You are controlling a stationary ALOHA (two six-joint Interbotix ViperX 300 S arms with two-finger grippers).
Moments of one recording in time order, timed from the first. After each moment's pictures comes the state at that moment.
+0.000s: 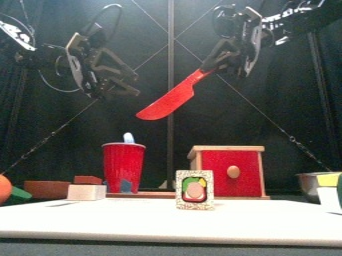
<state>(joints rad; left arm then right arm) 0.26 -0.26 0.92 0.63 -0.49 -0.61 -0.19 -0.51 0.79 0.63 0.12 -0.43</state>
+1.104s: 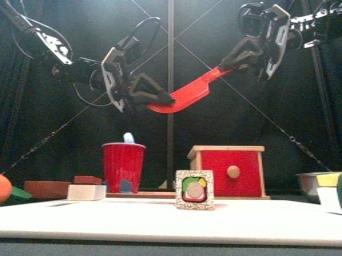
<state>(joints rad) 0.21 -0.08 0.83 0.64 -0.54 -0.61 -0.08 -0.57 0.94 0.66 0.03 -0.40</state>
